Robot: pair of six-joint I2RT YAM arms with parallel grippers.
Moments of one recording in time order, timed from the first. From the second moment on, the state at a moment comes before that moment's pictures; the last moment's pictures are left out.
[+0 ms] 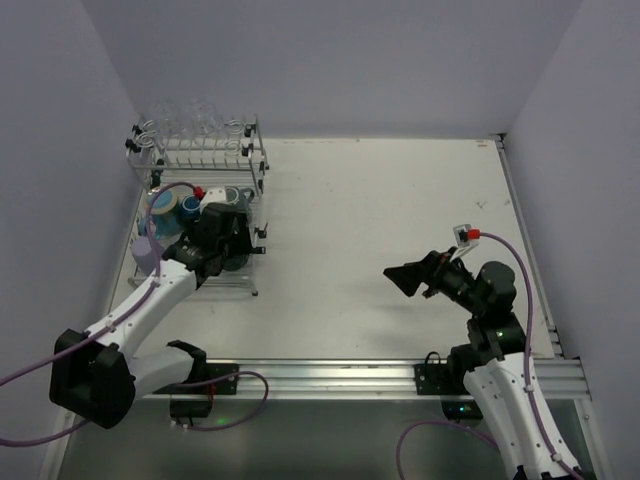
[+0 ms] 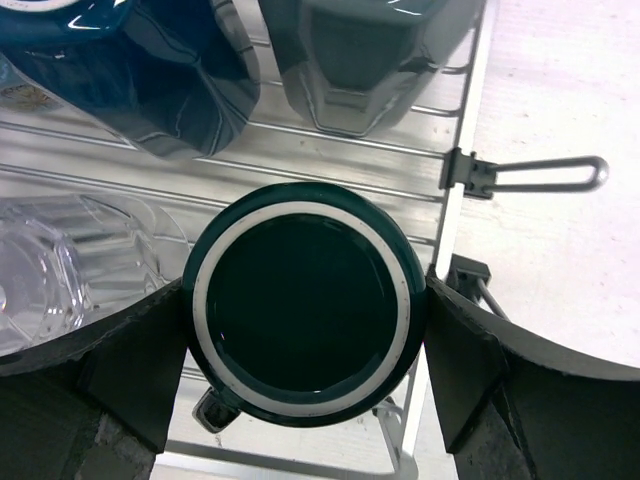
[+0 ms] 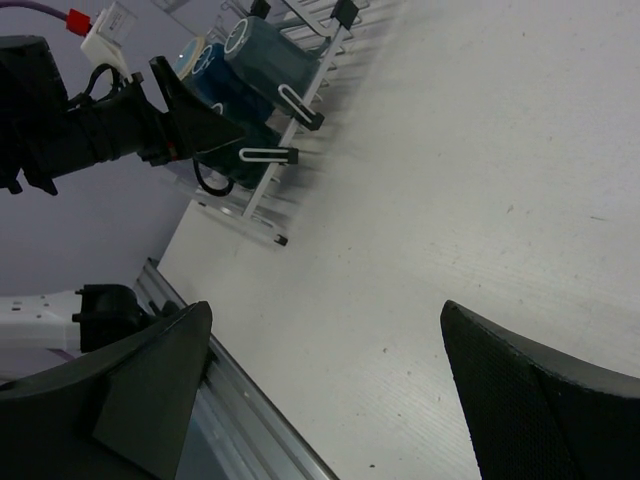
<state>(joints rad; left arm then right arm) -0.37 1.15 0.77 -0.42 -0.42 -0.41 0.15 0.41 0.38 -0.18 -0.63 0.64</state>
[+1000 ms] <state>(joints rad) -0.38 0.80 0.72 0.04 0.38 -0.73 0.70 0.91 0.45 0.65 -0.40 0.97</state>
